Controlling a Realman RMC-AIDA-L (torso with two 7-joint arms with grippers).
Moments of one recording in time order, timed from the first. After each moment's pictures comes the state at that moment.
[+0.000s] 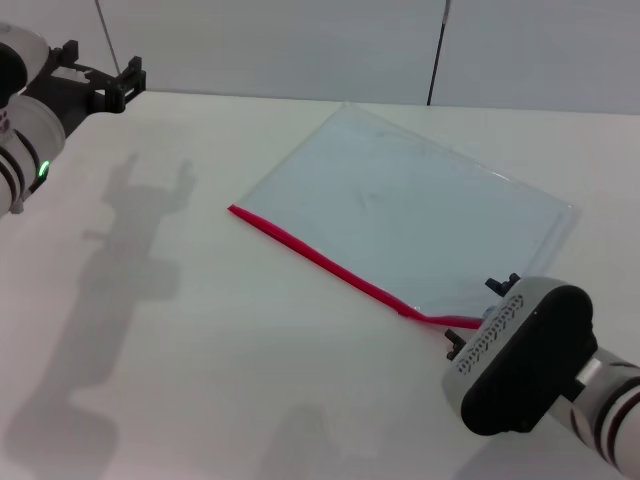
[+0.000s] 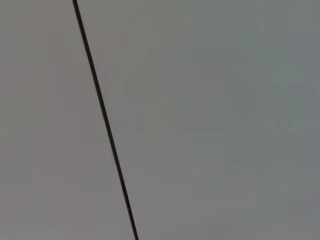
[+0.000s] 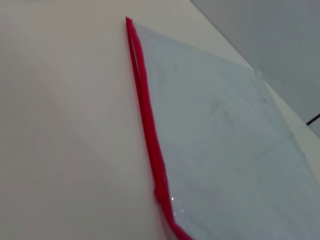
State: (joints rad) left arm -0.34 -2.02 1.56 0.98 -2.89 -0.12 2.73; right arm 0.21 1.89 -2.52 -1.58 -0.38 0.75 0.41
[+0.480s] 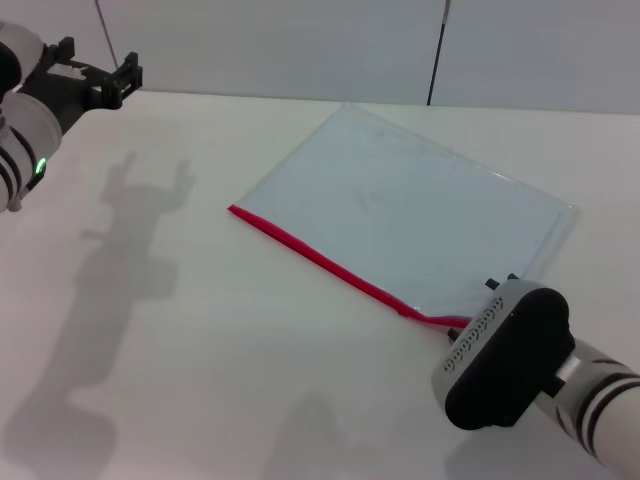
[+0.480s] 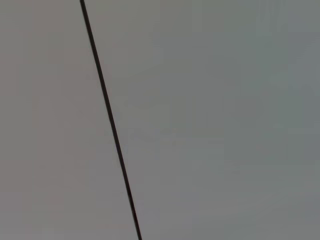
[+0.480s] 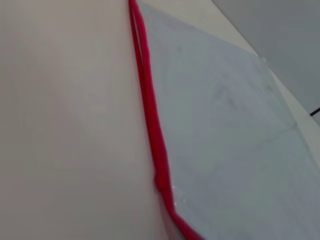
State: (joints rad) left arm -0.34 -2.03 1.55 0.98 -2.89 -0.13 2.72; right arm 0.24 1.95 -2.51 -1.47 -0.42 0.74 0.41
